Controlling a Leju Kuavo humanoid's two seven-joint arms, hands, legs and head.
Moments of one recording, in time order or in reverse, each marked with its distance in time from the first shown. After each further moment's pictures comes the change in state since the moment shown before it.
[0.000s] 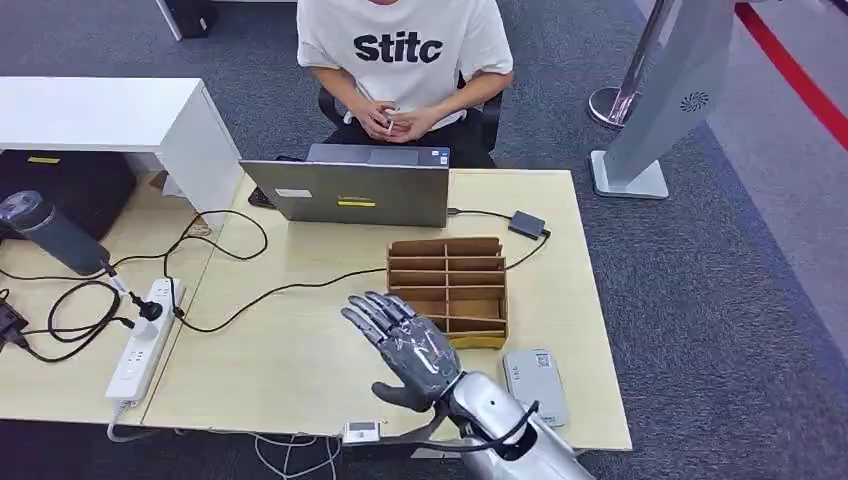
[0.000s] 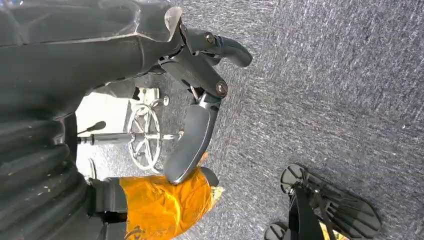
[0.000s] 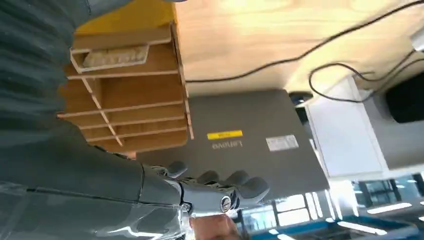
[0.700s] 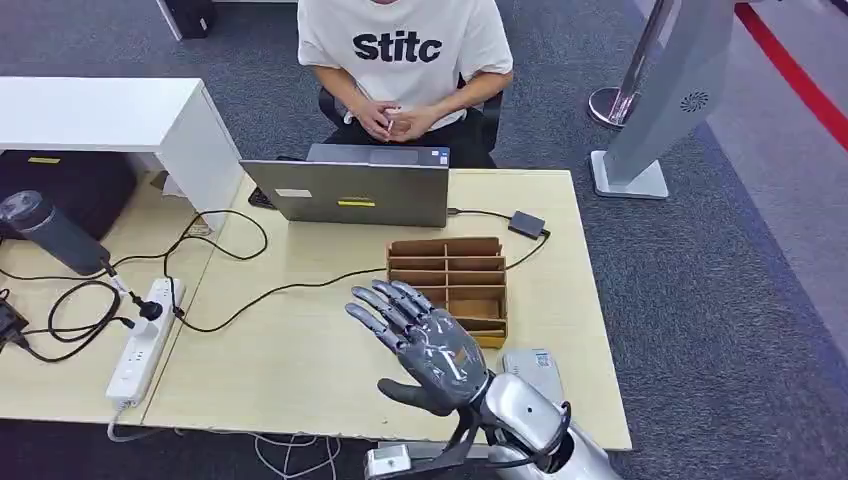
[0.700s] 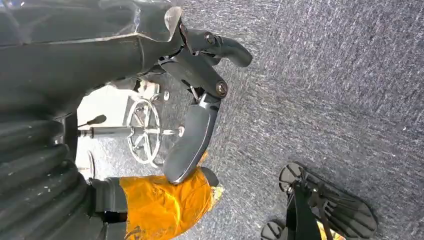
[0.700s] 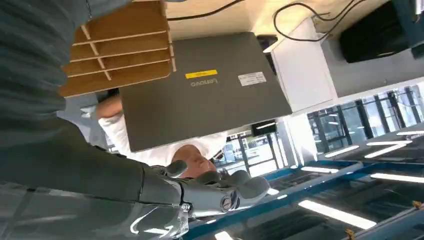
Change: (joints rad) left arm 0.001 -0.010 0.000 0.000 0.030 0.016 0.000; right arm 0.048 -0.127 0.013 -0.337 -0.036 0.019 -0.050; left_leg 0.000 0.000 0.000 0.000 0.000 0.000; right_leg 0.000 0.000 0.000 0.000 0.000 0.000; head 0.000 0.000
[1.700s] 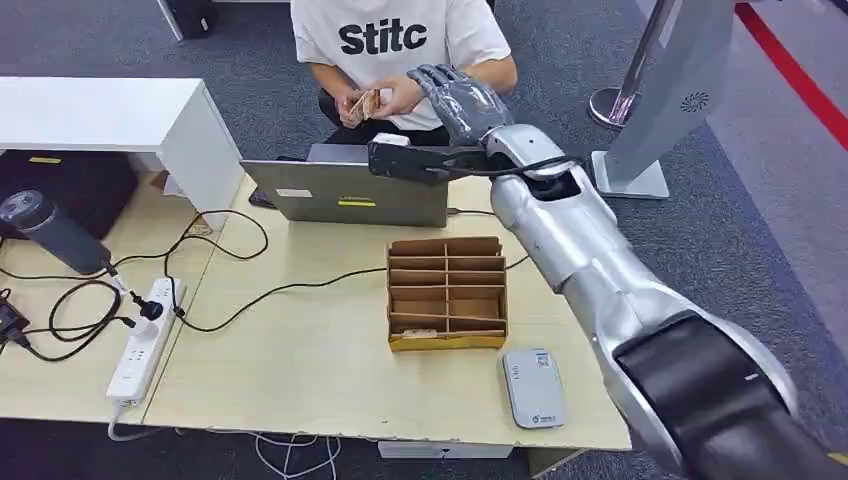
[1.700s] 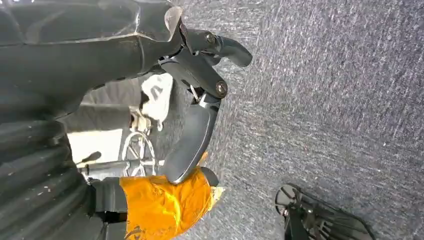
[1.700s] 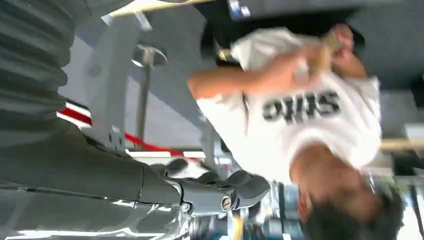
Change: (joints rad) left arm -0.013 0.076 -0.062 0.000 -0.048 -0.056 0.012; right arm -0.845 0.215 -0.249 0.837 -0.035 0.276 0.169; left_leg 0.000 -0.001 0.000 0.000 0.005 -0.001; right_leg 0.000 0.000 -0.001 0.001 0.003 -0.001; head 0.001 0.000
